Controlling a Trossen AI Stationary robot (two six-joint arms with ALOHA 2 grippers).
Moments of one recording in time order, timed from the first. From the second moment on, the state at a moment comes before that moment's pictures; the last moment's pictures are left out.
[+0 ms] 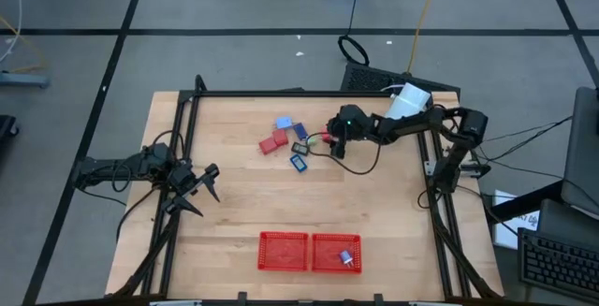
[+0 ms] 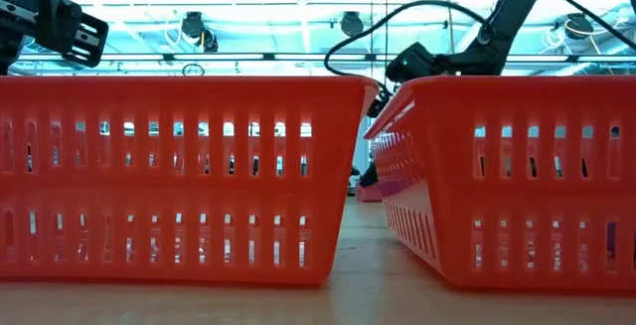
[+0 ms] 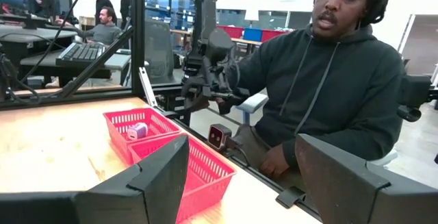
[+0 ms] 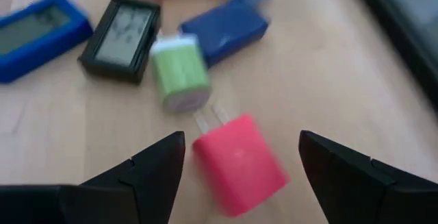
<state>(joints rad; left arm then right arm) 0.01 0.01 0.03 0.06 0.78 -0.16 -0.47 1.75 0.74 0.32 -0.07 -0.28</state>
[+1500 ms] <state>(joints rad) 0.01 0.01 0.03 0.06 0.78 -0.16 -0.28 1.82 0.74 0.38 0.21 0.15</state>
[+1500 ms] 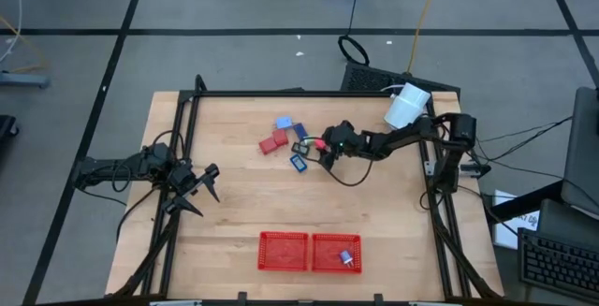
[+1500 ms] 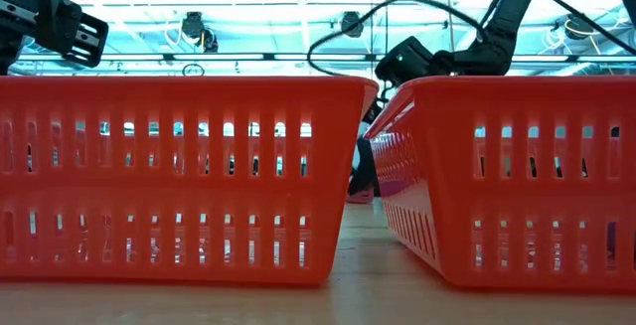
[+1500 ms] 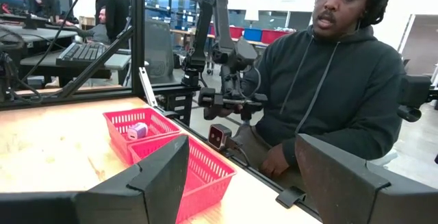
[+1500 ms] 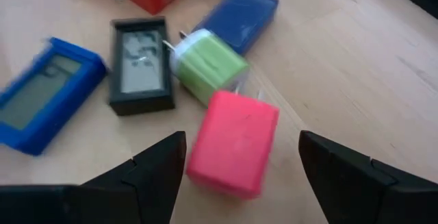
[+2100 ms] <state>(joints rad) 0.01 0.01 0.03 0.06 0.78 -0.16 -0.27 1.82 0.74 0.35 0.21 0.09</state>
